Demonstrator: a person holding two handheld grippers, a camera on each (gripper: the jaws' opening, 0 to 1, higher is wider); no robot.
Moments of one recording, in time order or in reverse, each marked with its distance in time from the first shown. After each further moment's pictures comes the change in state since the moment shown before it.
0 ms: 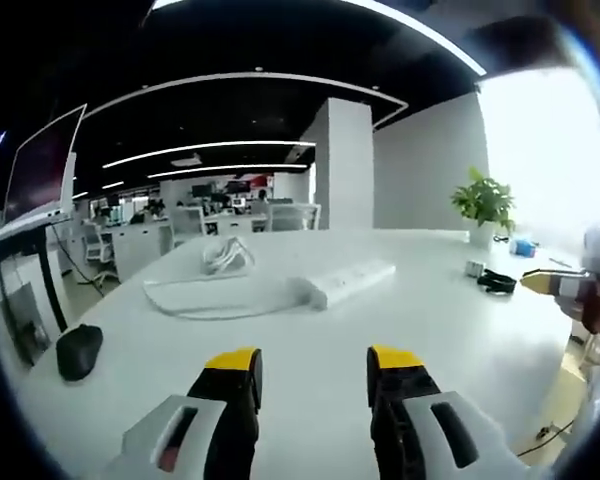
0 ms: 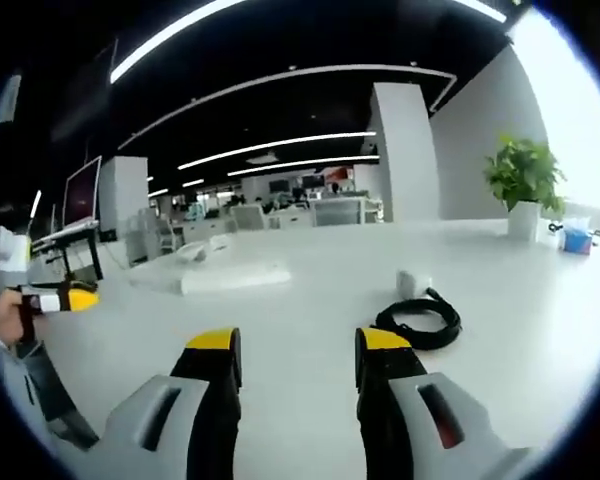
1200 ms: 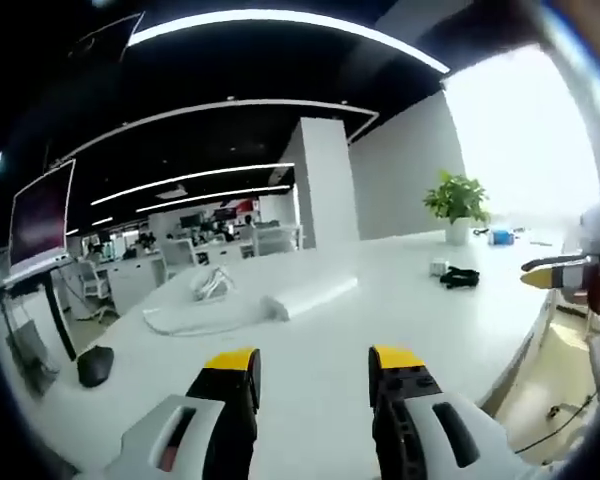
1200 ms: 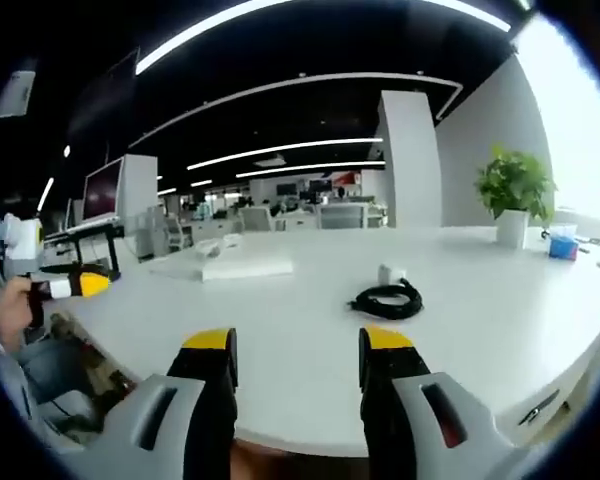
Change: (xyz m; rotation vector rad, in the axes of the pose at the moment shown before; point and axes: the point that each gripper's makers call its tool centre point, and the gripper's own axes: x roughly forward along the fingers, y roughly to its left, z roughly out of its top) left arm -0.047 -0.044 0.004 0.092 -0.059 -0.006; right arm -0.102 -0.002 -0.015 -0.034 -0.014 0.011
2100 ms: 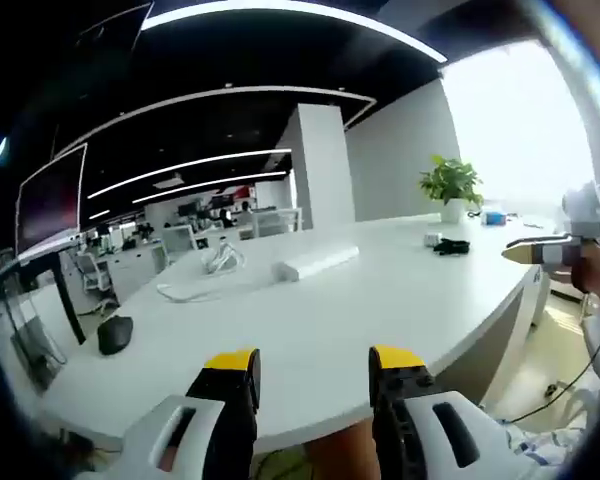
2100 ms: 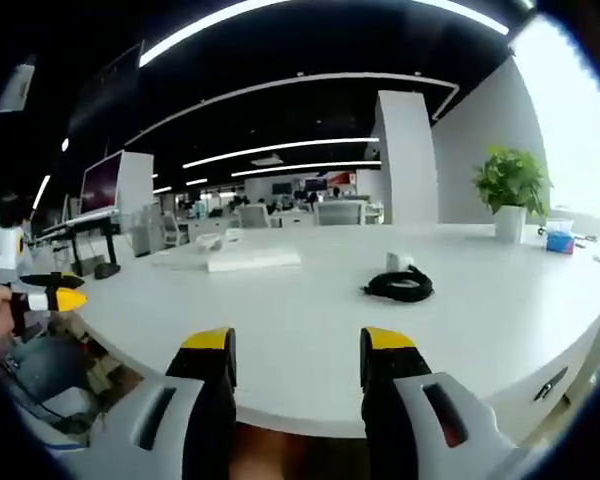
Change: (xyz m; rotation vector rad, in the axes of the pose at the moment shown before) left arm -0.053 0.017 -0.035 0.054 0.035 -0.014; right arm 0.004 0.025 -0.020 0.001 0.001 -0.008
